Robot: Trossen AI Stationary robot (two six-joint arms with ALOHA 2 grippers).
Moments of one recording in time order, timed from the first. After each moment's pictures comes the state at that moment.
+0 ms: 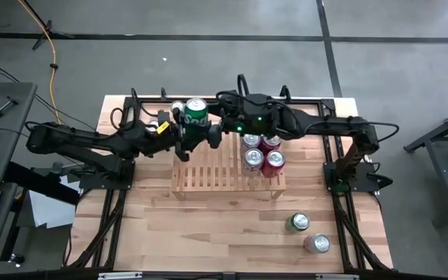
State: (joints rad) left arm -0.02 1.11 0.73 0.70 -0.31 -0.23; right arm 0.00 1.75 1.87 -0.21 0.21 0.44
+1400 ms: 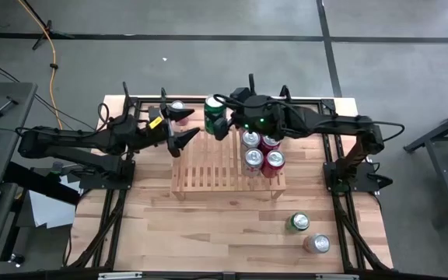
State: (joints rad) left arm 0.03 0.93 0.73 0.38 -0.31 -0.18; right arm 0.00 1.70 1.87 -0.45 0.50 0.44
